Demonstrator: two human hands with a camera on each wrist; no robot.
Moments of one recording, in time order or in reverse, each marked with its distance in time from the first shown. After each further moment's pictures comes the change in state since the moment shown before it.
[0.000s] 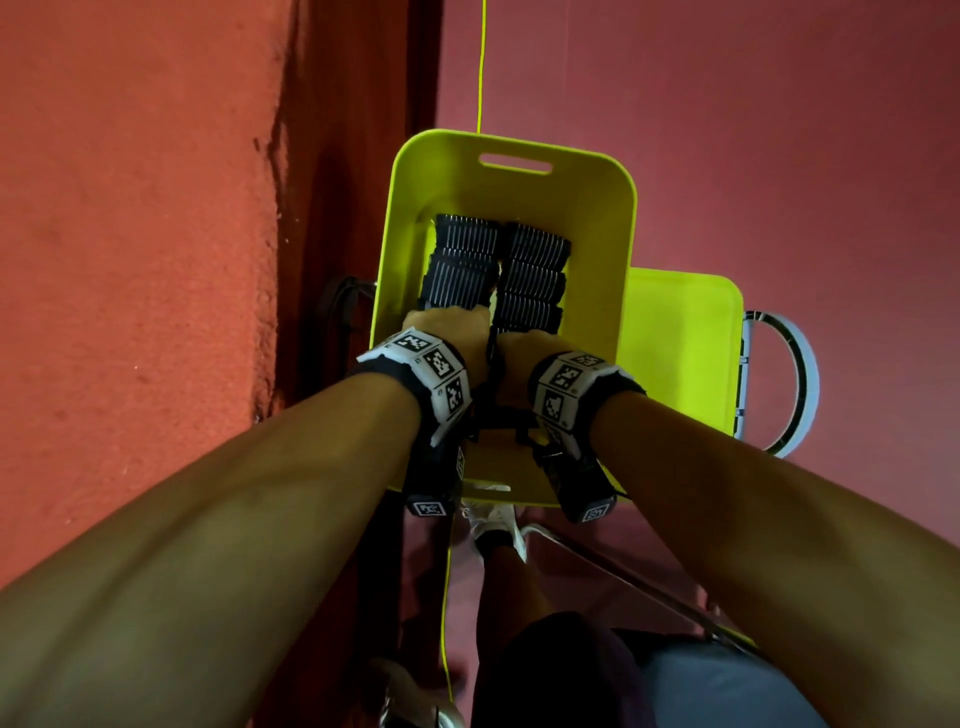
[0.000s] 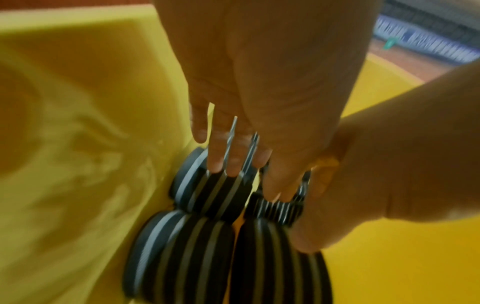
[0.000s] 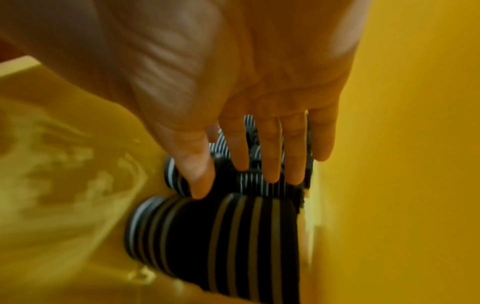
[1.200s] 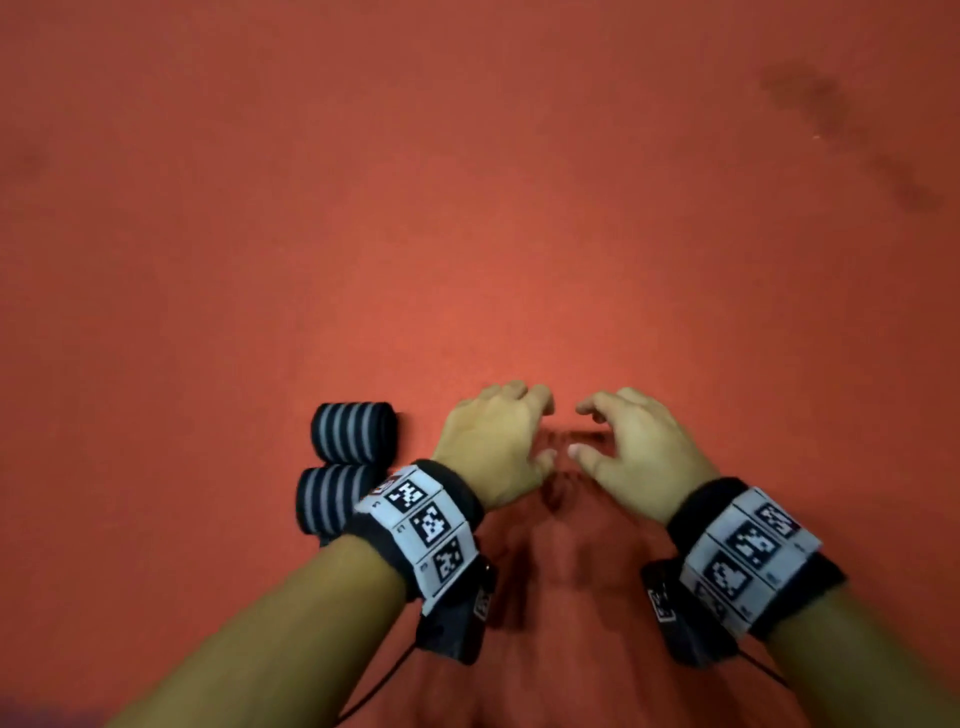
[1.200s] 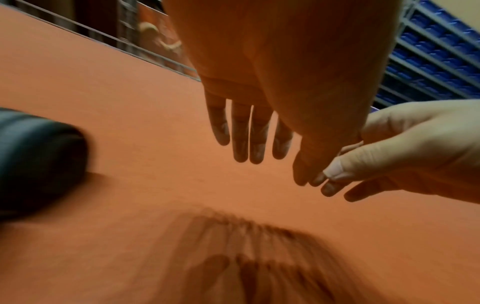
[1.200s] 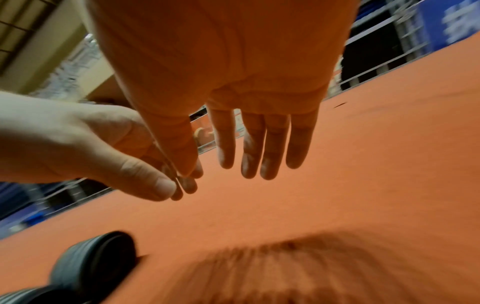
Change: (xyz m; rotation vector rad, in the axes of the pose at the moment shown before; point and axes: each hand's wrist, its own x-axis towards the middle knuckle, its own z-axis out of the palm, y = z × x) left_hand -0.641 -0.230 0.417 -1.060 0.631 -1.103; right_hand -0.351 -0.563 0.265 -0.606 0.025 -1.271
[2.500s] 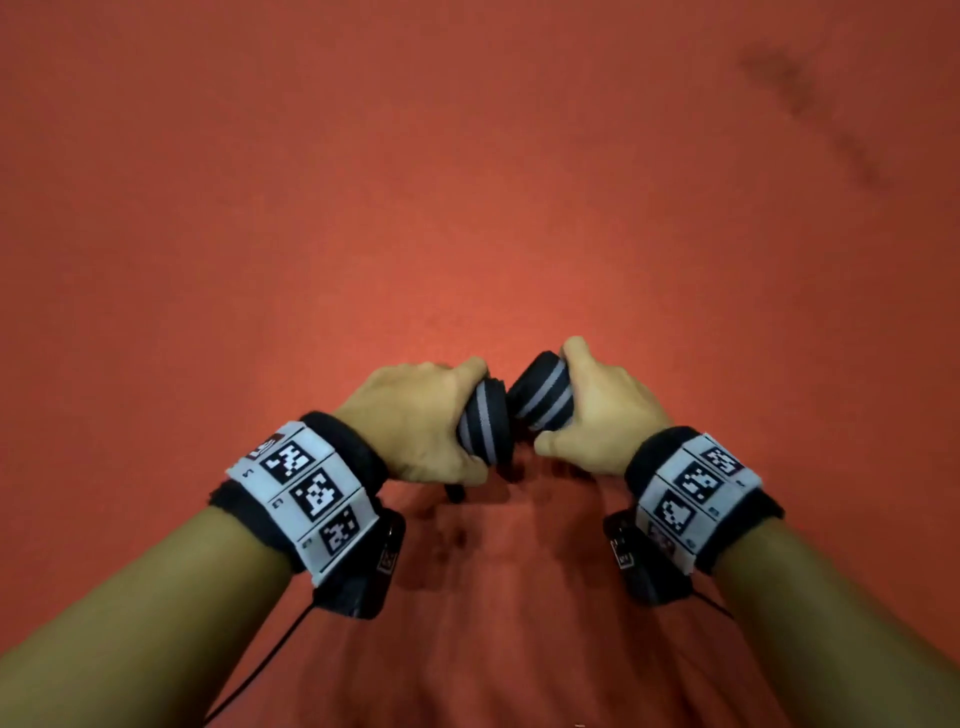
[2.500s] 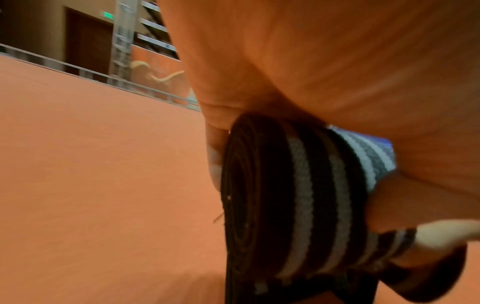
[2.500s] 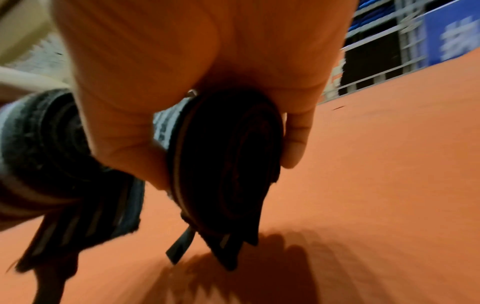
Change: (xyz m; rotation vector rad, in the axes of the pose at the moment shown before) left_hand -0.030 -0.066 -0.034 0.083 -0.165 0.093; right_hand 0.016 -0.043 0.013 -0.032 -0.061 0.080
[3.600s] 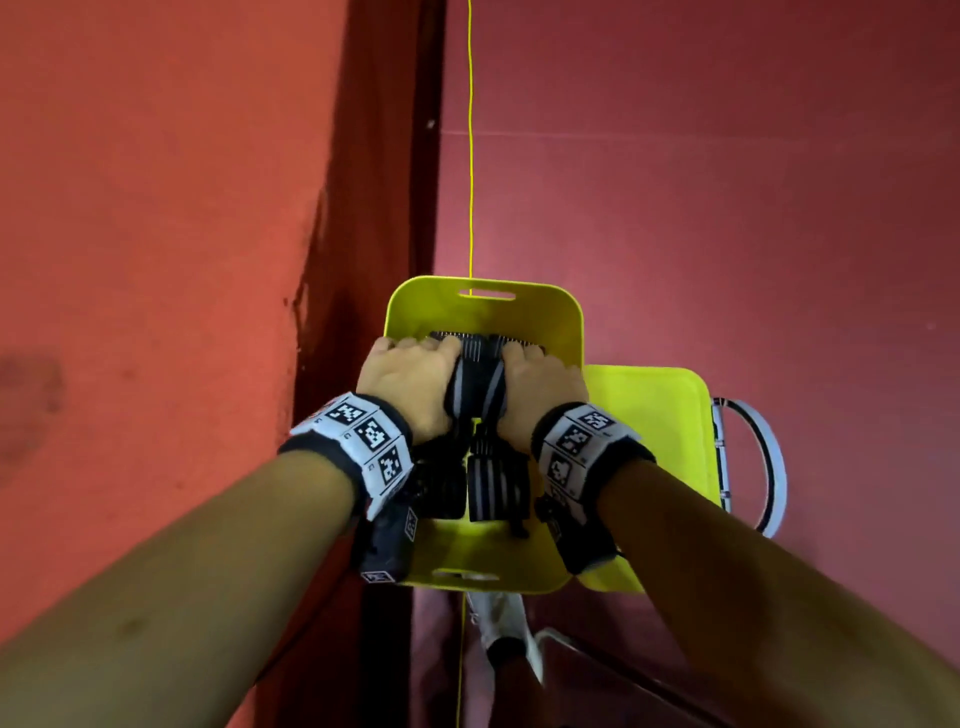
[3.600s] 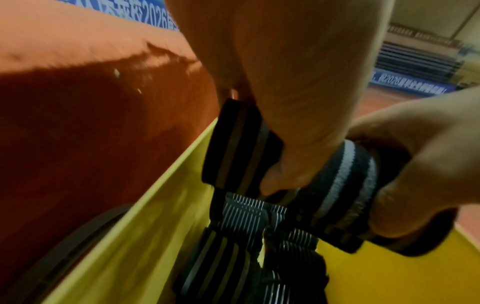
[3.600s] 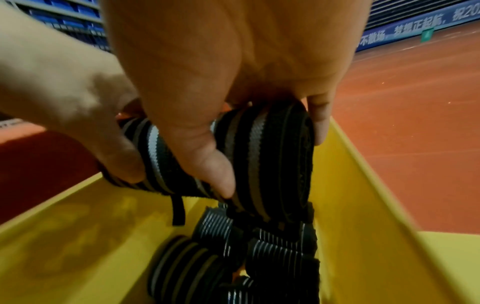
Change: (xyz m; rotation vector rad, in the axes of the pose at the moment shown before) left_hand 0.155 0.784 0.341 0.833 -0.212 1.204; right_hand -0.505 0.575 0.081 0.483 0.424 1.303
